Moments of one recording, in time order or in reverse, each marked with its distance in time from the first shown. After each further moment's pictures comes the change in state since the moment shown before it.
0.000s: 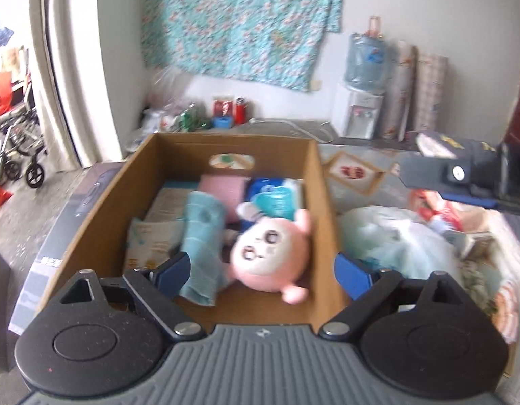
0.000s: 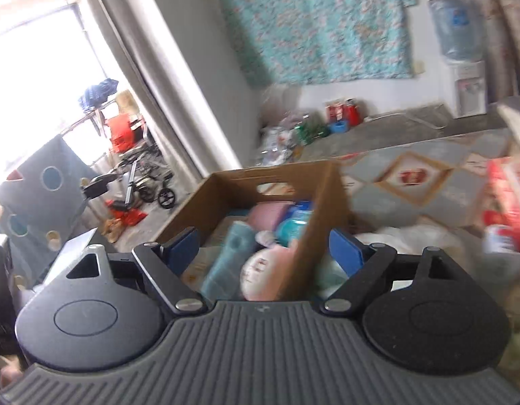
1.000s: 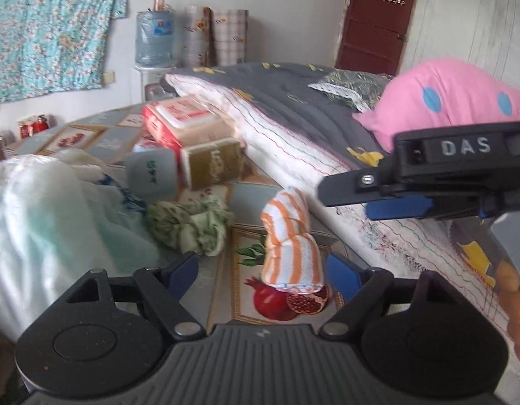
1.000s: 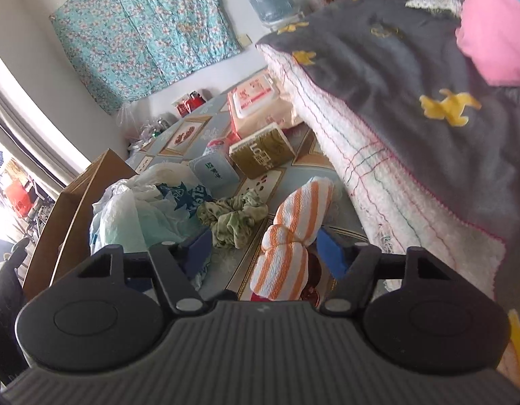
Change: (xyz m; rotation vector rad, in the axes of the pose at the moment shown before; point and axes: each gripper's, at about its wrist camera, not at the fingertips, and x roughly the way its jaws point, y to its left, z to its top) left arm 0.060 -0.278 -0.123 0.337 0.034 -0.536; right arm -0.162 -0.241 -0.131 0.382 0.027 -0.349
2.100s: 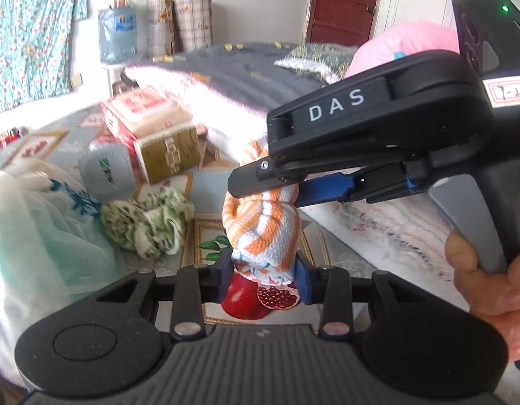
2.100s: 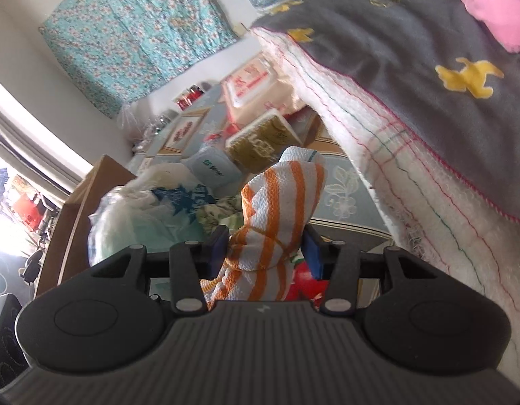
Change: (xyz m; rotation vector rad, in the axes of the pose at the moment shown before) left arm 0.009 -0.013 -0.004 0.110 0.046 -0.042; right arm 0.036 0.005 0.003 0.073 0.027 0.054
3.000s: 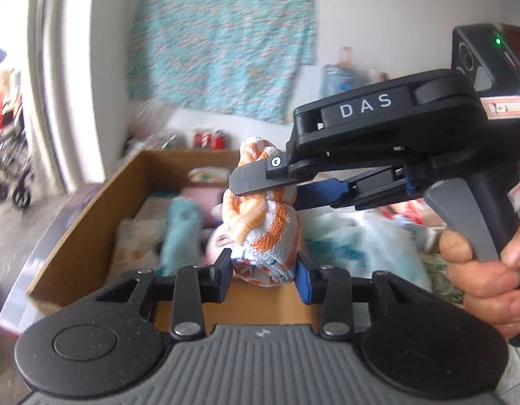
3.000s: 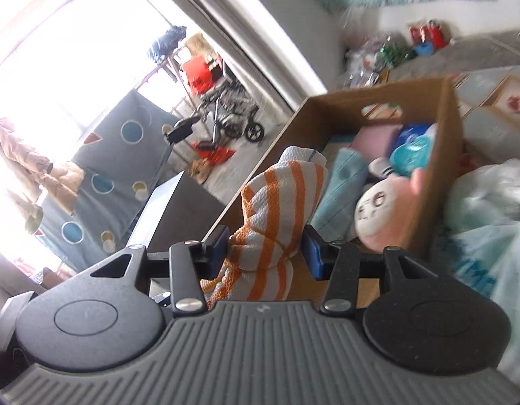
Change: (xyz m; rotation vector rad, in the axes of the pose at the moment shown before) left arm -0.237 0.194 -0.049 -0.443 -0.182 0.559; right arm 0.092 0.375 -0.038 -0.444 0.387 0.585
